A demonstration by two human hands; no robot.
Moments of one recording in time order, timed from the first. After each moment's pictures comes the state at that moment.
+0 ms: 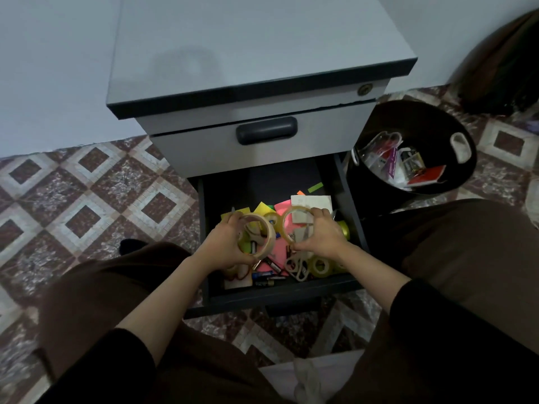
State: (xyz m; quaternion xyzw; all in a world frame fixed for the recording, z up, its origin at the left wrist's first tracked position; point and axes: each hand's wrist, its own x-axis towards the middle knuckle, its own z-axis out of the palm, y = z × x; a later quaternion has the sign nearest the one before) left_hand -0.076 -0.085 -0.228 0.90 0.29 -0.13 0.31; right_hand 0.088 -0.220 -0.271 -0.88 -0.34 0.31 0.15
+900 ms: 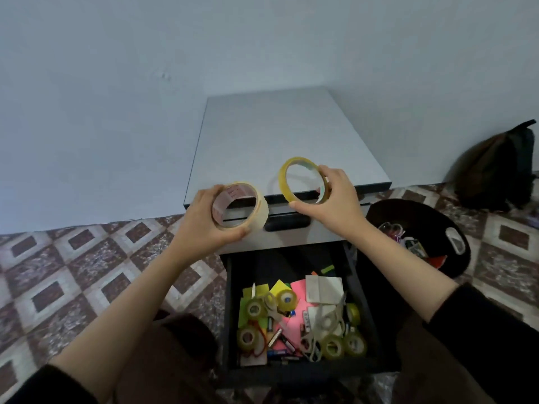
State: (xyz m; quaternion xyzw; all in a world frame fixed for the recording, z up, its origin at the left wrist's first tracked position) left_hand -0.080 -0.023 -0.054 0.88 0.31 0.23 0.27; right_hand 0.115 -0.166 -0.044 -0.77 -0.42 0.10 0.46
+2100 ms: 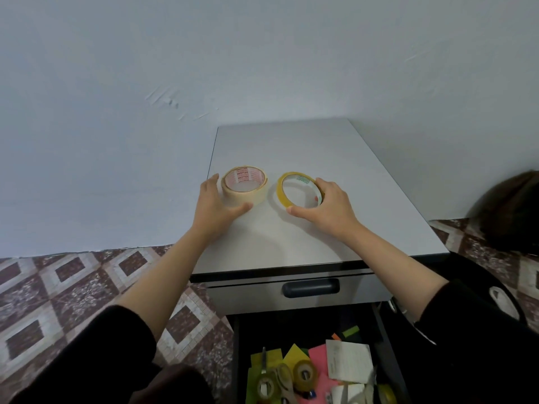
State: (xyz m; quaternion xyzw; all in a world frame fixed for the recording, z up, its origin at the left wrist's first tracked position) left_hand 0.017 0.124 -0.051 0.81 0.44 0.24 0.31; right_hand 0.189 -0.016 -0.055 -0.81 -0.42 0.11 0.40
